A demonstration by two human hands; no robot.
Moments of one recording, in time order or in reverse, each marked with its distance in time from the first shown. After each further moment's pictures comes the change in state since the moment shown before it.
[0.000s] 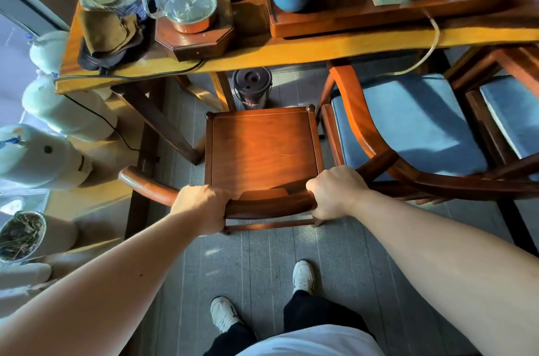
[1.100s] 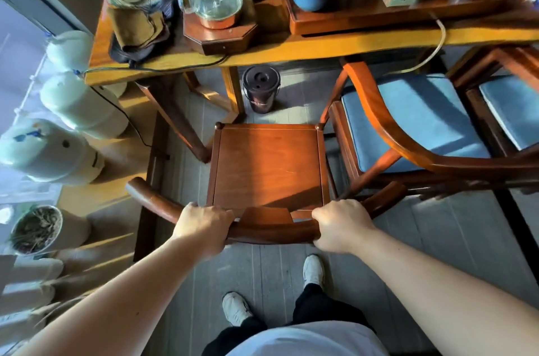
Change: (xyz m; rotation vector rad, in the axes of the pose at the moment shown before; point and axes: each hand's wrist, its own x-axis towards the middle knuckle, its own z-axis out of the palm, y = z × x) left_hand -0.090 -0.032 0.038 0.079 0.018 0.052; right_hand -0.040 -0.117 0.027 0.148 0.052 0.136
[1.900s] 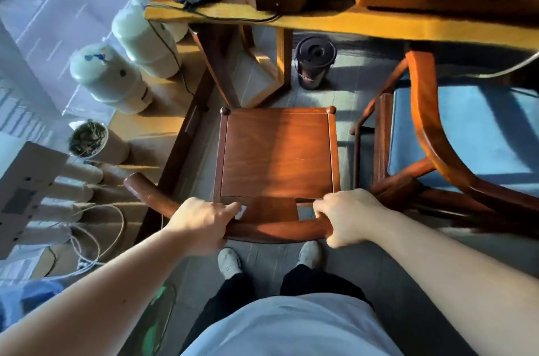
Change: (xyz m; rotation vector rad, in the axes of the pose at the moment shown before) left_hand -0.058 0.065 0.025 -0.134 -0.014 -0.101; right_hand -0.001 0.040 -0.024 -0.070 -0.370 -0.389
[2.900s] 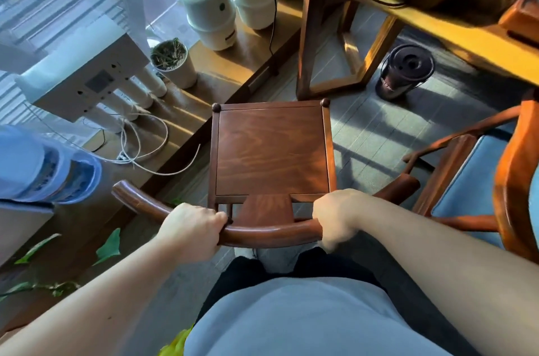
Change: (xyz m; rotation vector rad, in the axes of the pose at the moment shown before) left_hand -0.124 0.061 0.052 -0.253 -0.137 -0.436; right_hand 0.052 -0.075 -0.025 -0.395 -0.492 -0.310
